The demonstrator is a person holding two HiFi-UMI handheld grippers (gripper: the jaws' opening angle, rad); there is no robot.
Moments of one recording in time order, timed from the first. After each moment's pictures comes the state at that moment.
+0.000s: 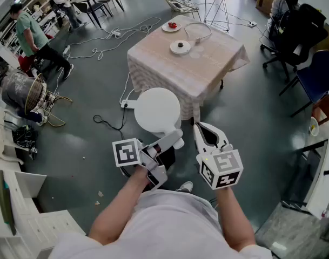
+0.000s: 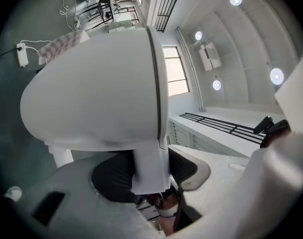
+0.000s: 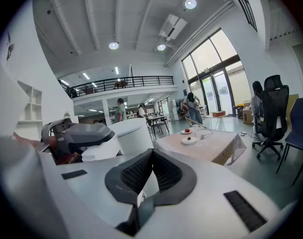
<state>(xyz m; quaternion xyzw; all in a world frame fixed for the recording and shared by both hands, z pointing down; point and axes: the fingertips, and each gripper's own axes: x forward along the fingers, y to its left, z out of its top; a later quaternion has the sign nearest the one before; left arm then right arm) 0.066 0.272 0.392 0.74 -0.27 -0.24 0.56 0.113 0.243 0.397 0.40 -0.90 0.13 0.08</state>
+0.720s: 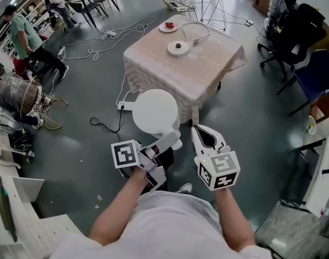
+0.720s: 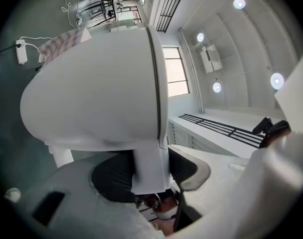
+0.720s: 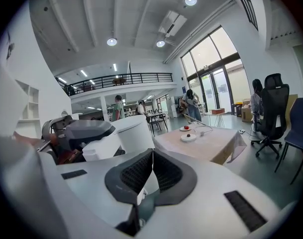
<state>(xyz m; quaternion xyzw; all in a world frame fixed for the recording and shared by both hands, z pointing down) 0.051 0.249 0.403 0.74 -0.25 -0.25 0.57 0.098 0.225 0.416 0.41 -0.90 0.13 0.10</state>
